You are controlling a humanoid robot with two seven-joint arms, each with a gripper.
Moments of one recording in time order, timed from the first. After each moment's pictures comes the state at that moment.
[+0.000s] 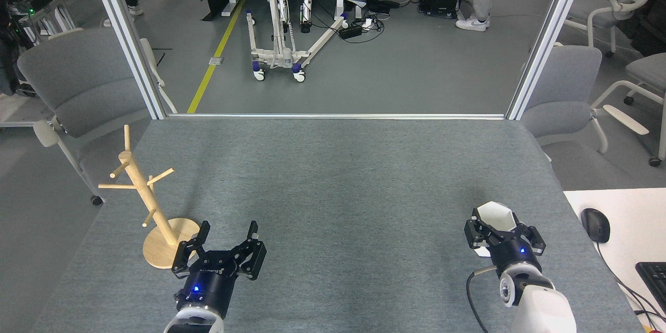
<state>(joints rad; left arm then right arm) -0.04 -0.10 0.04 -1.57 -1.50 -0.11 0.00 -0.43 -0.04 -0.30 -0.83 1.60 -0.20 -0.04</state>
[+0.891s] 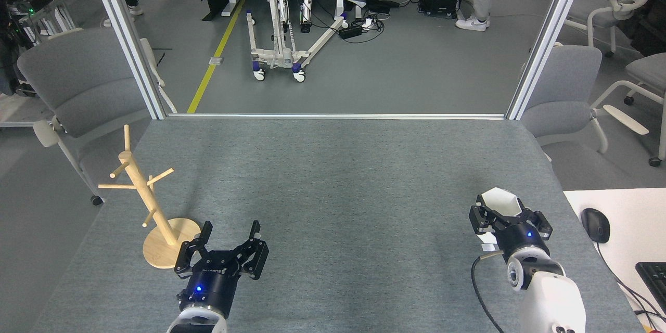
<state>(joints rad) -0.04 -0.11 0.04 -1.57 -1.50 -0.11 0.00 -0.45 -0.05 -0.31 -0.97 1.59 -0.23 0.12</state>
